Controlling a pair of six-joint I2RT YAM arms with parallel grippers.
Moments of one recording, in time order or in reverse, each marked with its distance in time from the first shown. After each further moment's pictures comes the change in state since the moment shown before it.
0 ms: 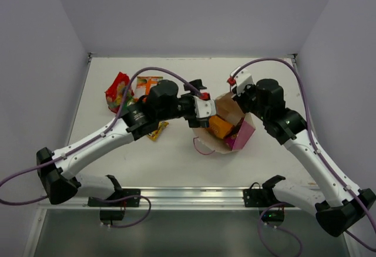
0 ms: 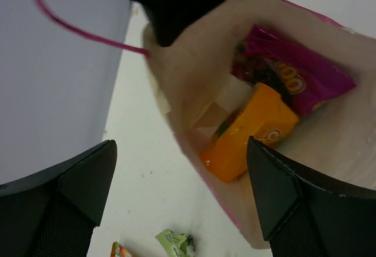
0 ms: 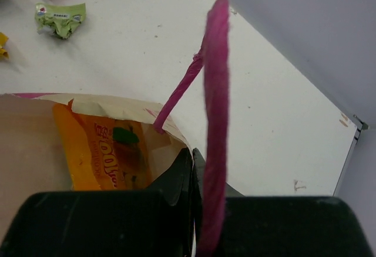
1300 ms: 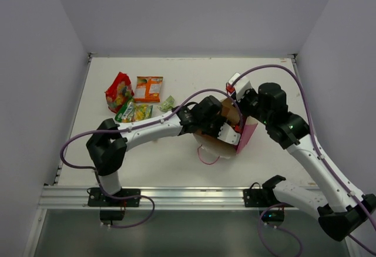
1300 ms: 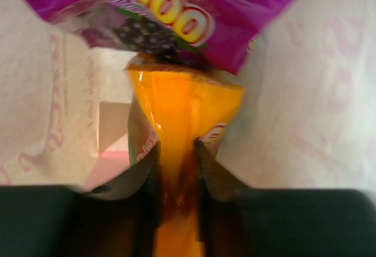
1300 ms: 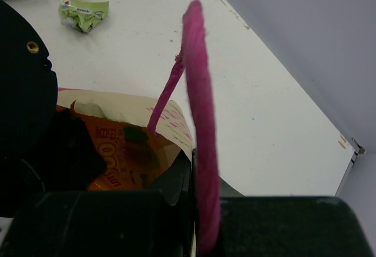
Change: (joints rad) left arm -0.108 0.510 0.119 -0.174 0.039 0.363; right arm 0.022 -0.050 -0.020 -0.023 -0.076 -0.091
